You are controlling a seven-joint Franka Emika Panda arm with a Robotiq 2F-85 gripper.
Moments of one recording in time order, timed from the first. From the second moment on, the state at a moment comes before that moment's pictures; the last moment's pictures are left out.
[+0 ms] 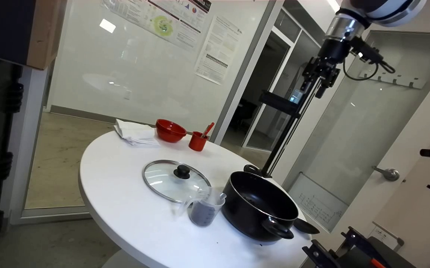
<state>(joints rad) -0.12 -0.15 -0.11 -2.28 -0.20 2.24 -0.09</state>
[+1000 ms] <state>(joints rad) -0.09 -0.01 -0.07 -2.24 -0.17 2.27 0.00</state>
